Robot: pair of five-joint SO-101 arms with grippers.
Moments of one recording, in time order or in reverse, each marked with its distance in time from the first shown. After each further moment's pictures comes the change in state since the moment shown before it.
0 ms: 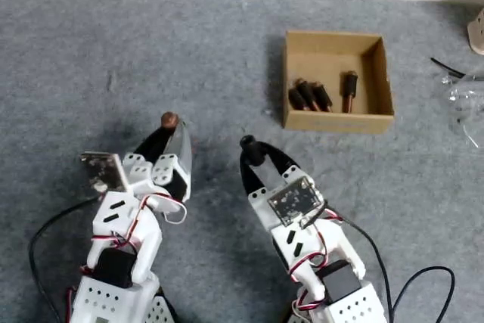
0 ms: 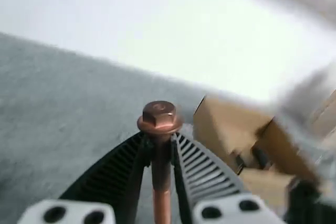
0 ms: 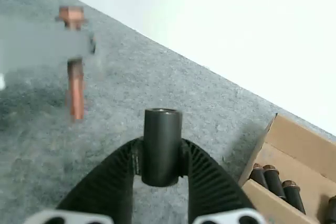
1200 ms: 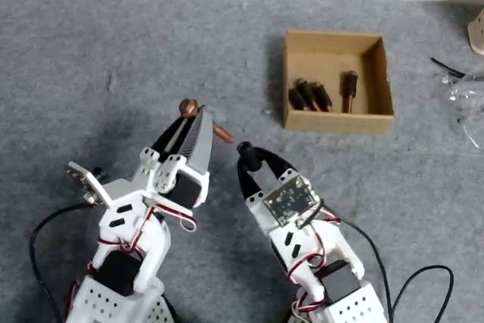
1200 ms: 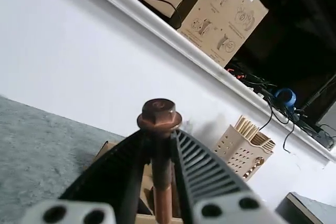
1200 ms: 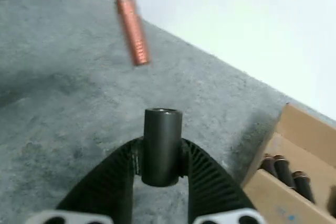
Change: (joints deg) left arm 10.0 -0.6 -3.4 -14.2 12.5; right arm -1.8 0.0 0.0 2.9 0.0
